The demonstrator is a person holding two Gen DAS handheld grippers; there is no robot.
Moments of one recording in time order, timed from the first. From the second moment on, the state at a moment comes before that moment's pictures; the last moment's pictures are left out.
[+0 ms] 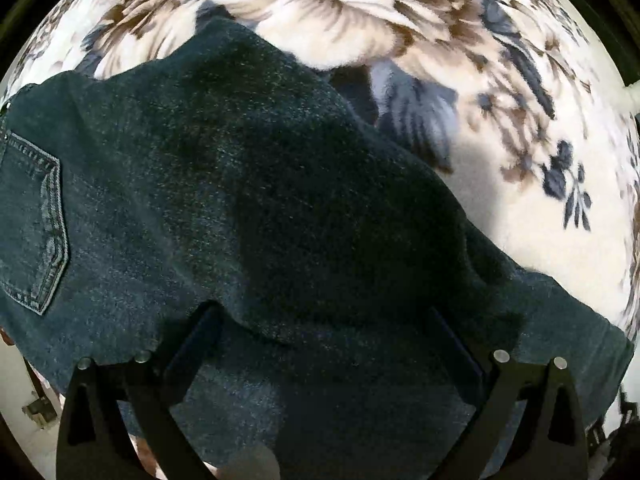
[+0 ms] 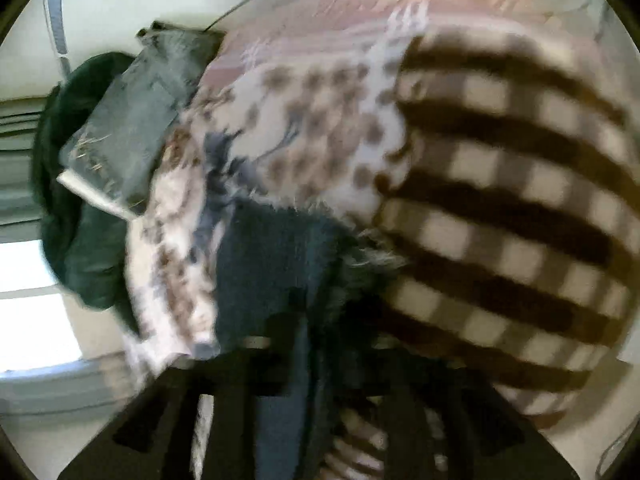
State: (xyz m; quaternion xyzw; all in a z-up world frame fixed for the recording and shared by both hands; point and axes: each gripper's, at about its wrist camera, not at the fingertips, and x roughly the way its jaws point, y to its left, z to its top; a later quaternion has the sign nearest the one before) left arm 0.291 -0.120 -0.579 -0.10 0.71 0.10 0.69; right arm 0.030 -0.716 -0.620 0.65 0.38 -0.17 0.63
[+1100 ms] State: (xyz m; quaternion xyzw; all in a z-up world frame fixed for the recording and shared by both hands) left arm 0.182 0.010 -0.464 -0.14 0.64 0.05 0.75; right arm 0.172 -0.295 -0.465 0.21 0.46 0.04 0.86
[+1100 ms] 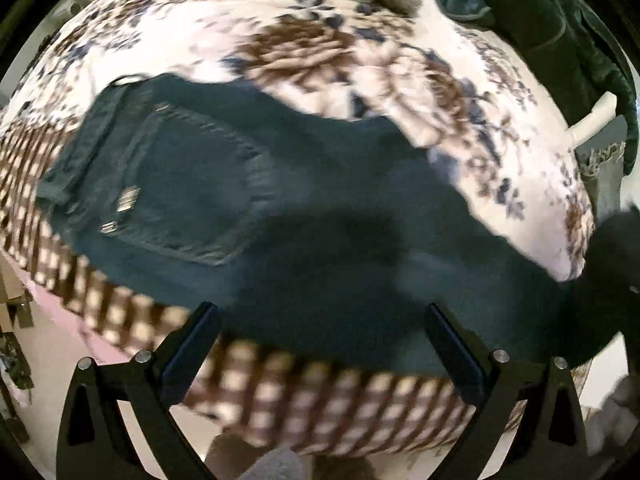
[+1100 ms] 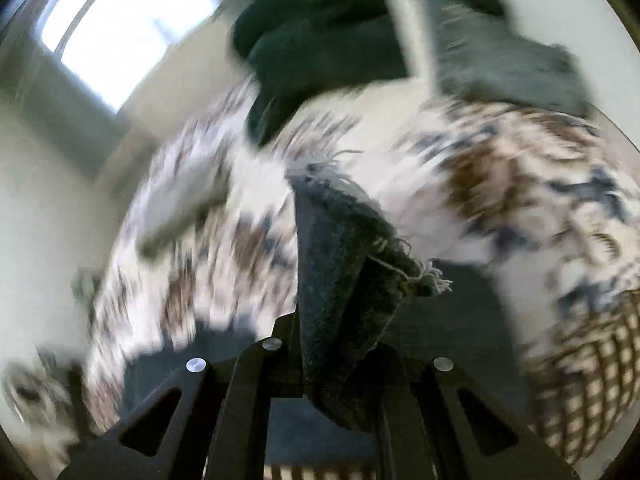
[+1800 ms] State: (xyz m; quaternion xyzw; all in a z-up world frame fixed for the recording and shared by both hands) left arm 0.206 -0.004 -0.440 -0.13 0.60 -0.01 0.79; right arm 0.121 -0.266 -0.513 0.25 0.57 0.00 0.78
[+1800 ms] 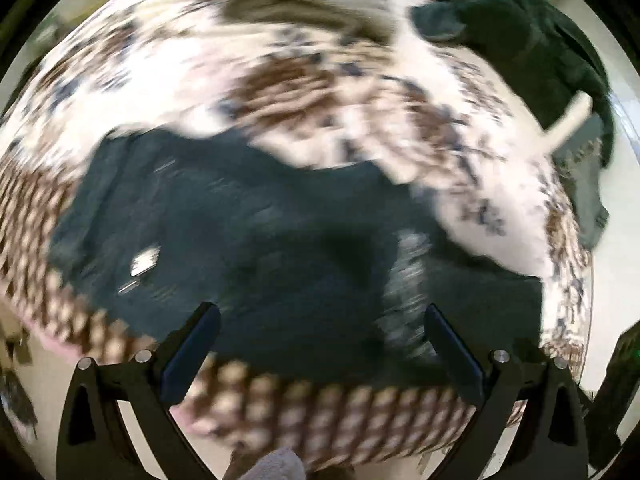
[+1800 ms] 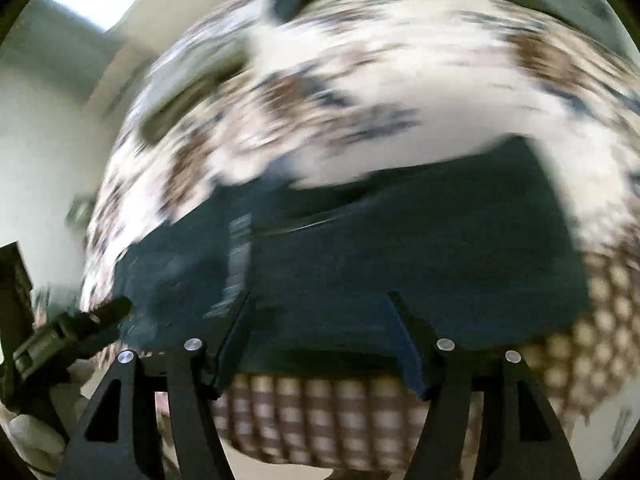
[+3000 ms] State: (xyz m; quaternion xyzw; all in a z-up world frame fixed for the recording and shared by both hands) left arm 0.175 -0.002 -0.505 -0.15 0.65 0.03 0.75; right arm 0.165 -0.301 -0.586 0.16 0.70 -0.03 0.69
